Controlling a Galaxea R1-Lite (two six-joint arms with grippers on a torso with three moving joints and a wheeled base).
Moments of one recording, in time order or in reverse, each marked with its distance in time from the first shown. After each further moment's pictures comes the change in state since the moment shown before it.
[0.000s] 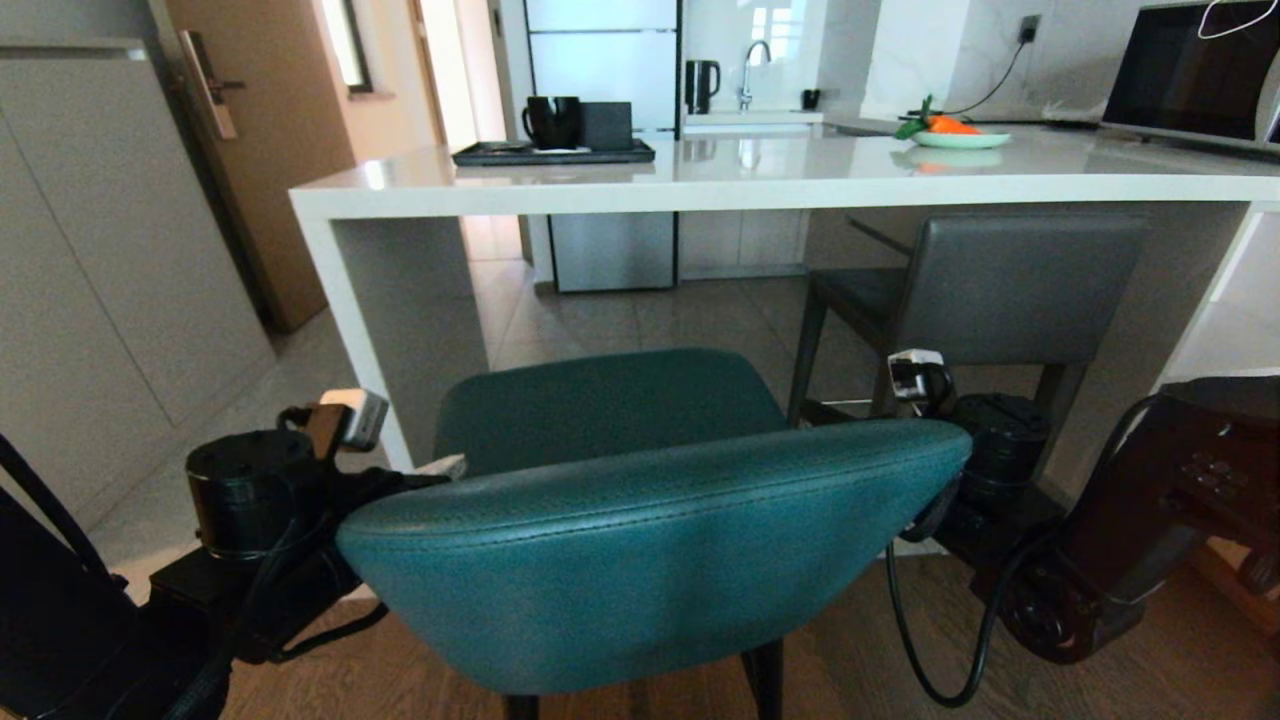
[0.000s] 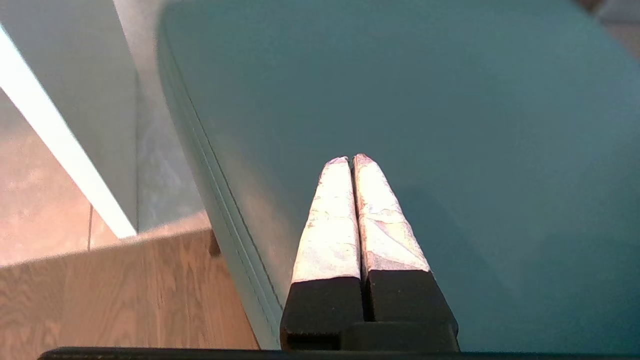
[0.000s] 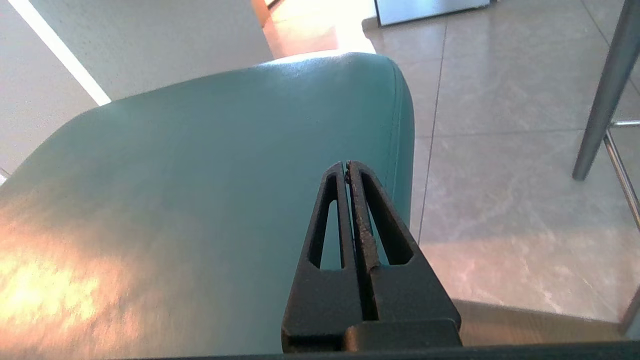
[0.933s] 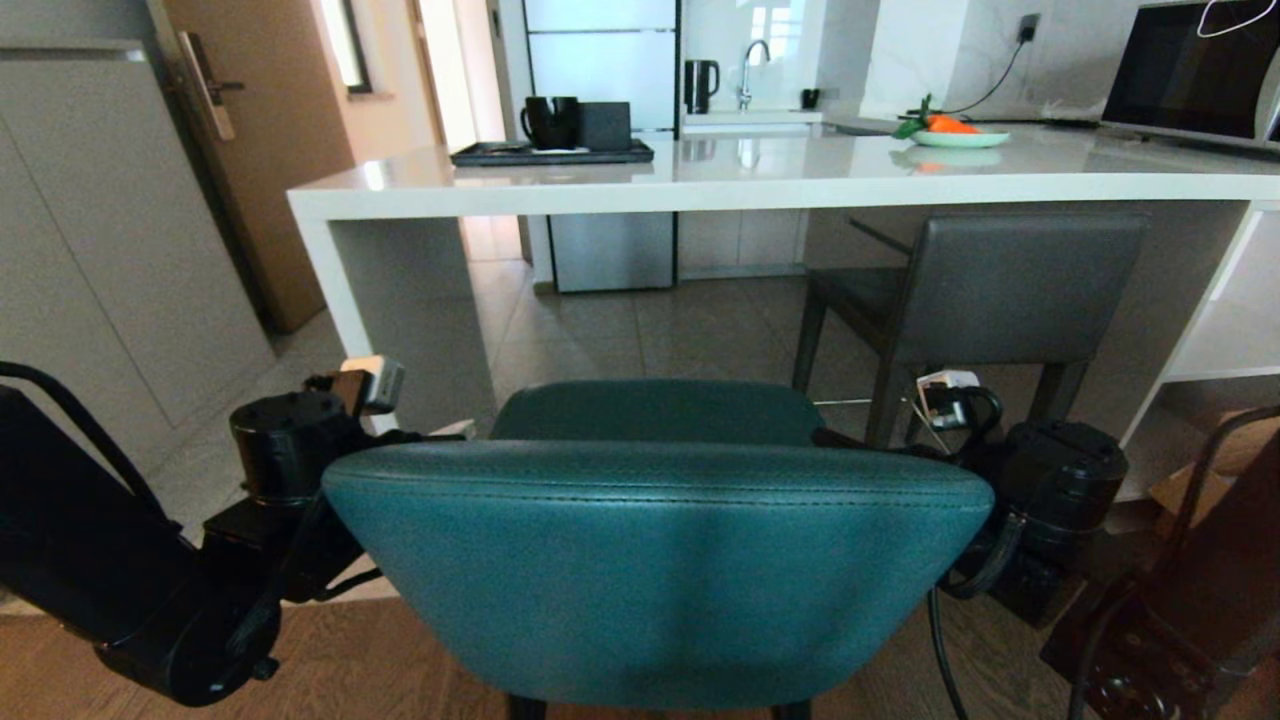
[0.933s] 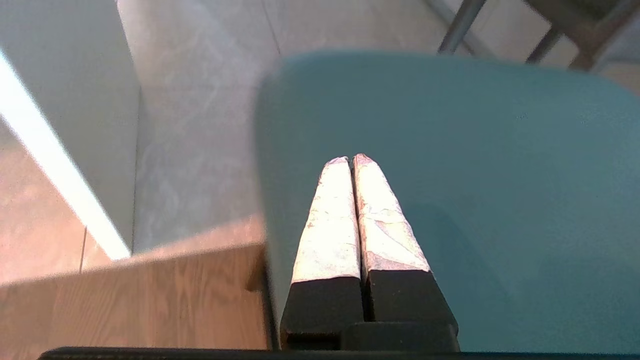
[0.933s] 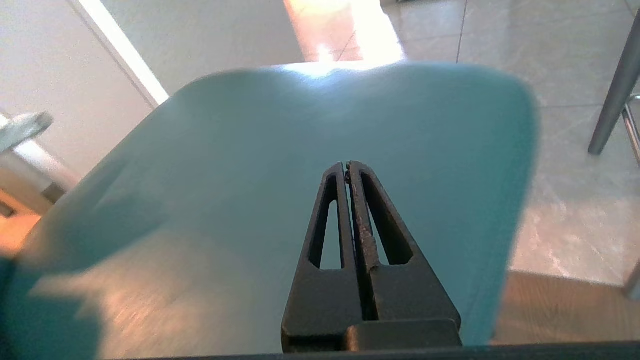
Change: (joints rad) left arm 0.018 0.080 -0.122 0.048 0.000 -0.002; right arm 0.063 -0.148 0.194 -0.015 -0.021 0.008
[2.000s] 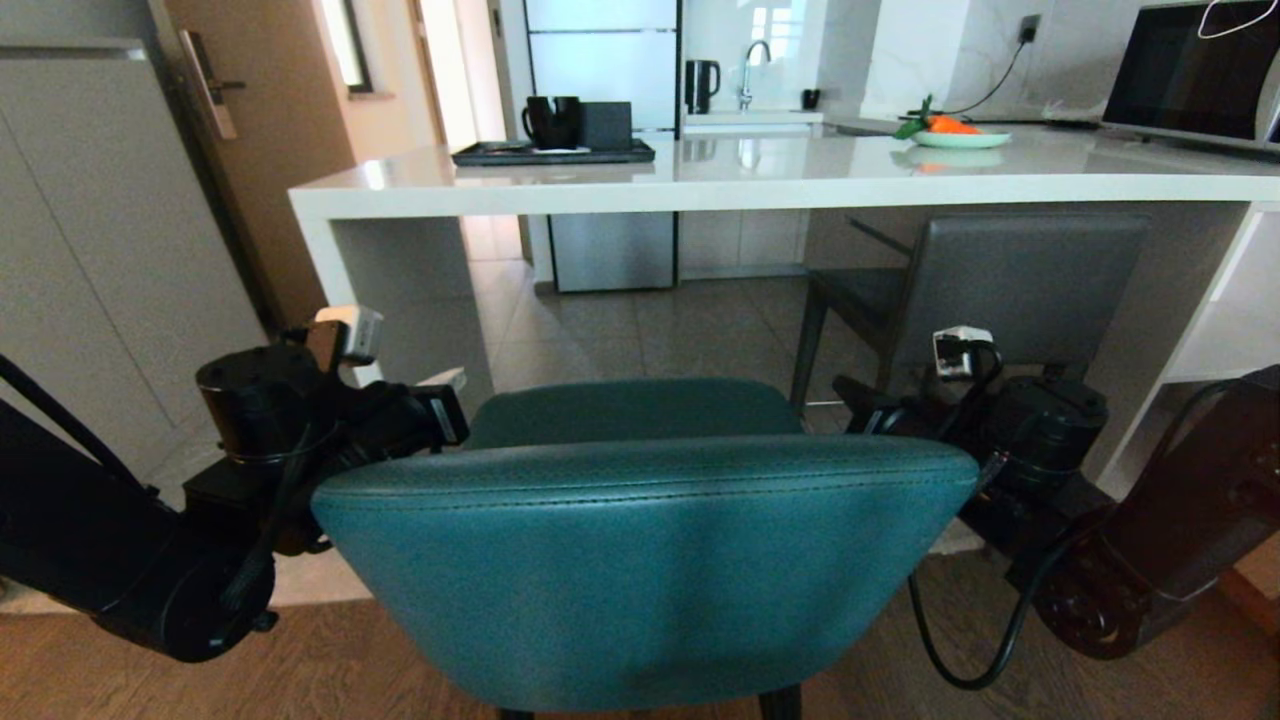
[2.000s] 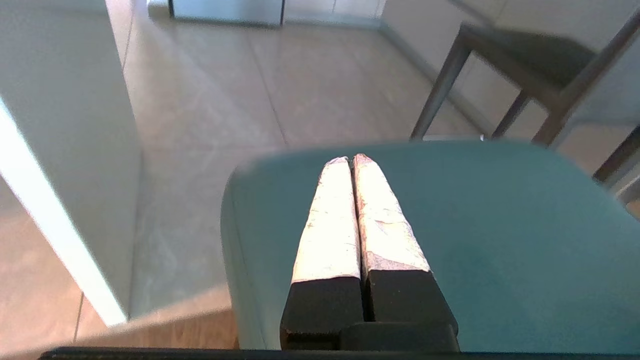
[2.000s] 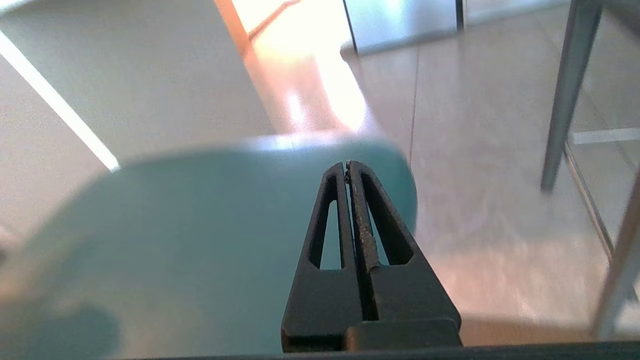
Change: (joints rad) left arm 0.056 -0.033 -0.142 -0.008 -0.013 0.003; right arm -0.126 0.064 -0.176 0.009 -0.022 0.001
